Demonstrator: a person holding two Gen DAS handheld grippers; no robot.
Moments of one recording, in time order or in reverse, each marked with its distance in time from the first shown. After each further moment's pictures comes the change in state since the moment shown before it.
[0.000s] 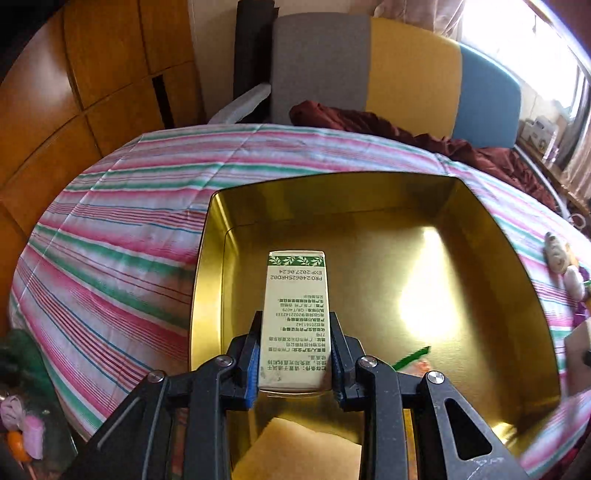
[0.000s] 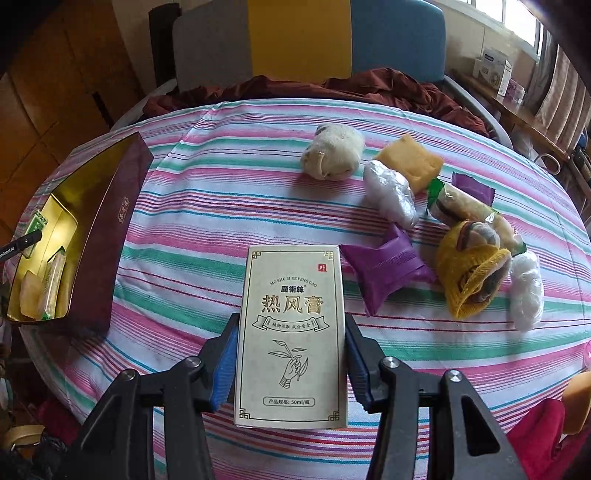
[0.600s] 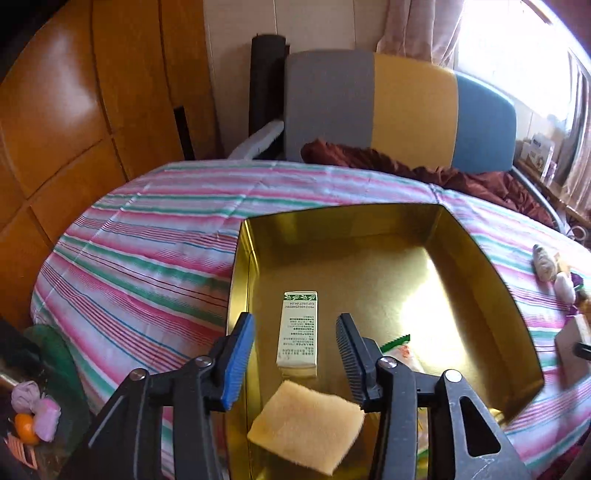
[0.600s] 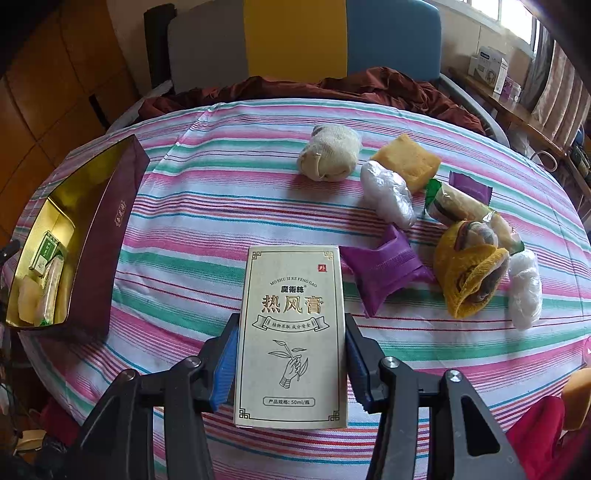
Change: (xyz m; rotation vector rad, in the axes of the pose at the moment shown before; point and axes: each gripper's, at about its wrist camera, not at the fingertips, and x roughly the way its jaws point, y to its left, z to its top) left arm -0.072 -0.001 -0.028 -0.013 -0.175 0.033; right arm -0.002 0.003 0.005 0.029 -0.004 -0.017
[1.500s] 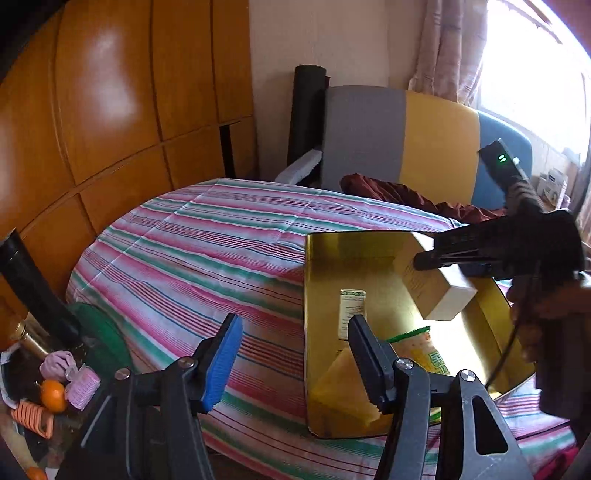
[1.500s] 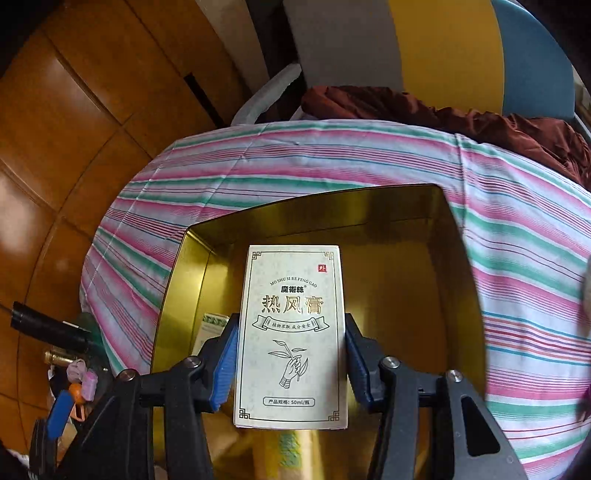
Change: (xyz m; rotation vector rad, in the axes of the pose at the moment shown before) left arm -0.063 0.051 -0.025 -0.103 -0.099 0.087; right arm 0.061 0.296 0.119 -0.107 0.084 0.334
